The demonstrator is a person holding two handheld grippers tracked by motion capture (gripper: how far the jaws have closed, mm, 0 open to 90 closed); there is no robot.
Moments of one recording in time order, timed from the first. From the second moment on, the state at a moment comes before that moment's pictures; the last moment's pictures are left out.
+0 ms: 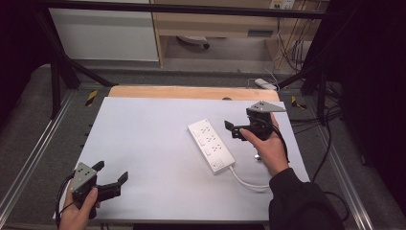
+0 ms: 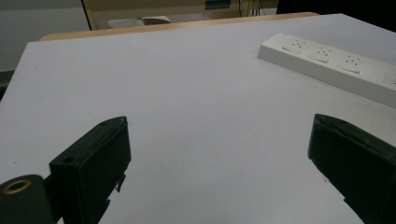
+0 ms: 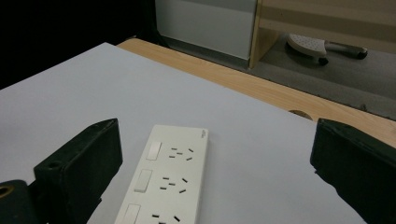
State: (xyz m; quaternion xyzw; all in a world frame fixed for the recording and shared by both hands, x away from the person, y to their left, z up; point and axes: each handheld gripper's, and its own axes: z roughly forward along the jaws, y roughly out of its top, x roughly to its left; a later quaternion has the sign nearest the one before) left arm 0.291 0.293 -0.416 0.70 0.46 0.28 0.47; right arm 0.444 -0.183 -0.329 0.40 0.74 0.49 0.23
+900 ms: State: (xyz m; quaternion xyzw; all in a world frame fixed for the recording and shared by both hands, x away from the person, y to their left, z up) left arm 0.292 0.292 -0.416 0.70 0.46 0.28 0.48; right arm 0.474 -0.158 -0.332 0.40 0.73 0.50 0.24
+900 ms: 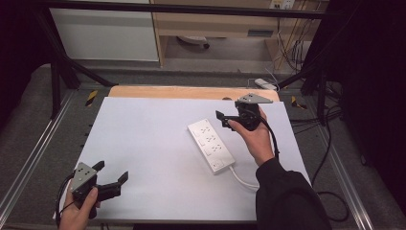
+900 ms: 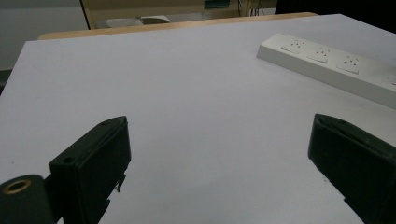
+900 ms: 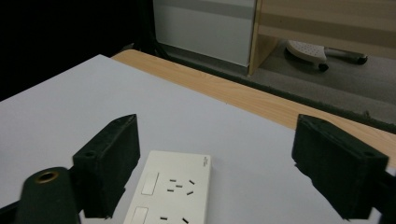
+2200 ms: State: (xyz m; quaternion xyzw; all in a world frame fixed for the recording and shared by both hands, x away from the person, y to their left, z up) left arm 0.293 0.292 -0.416 0.70 0.46 0.28 0.48; right arm 0.497 -0.115 -0.343 0.35 0.75 0.51 0.23
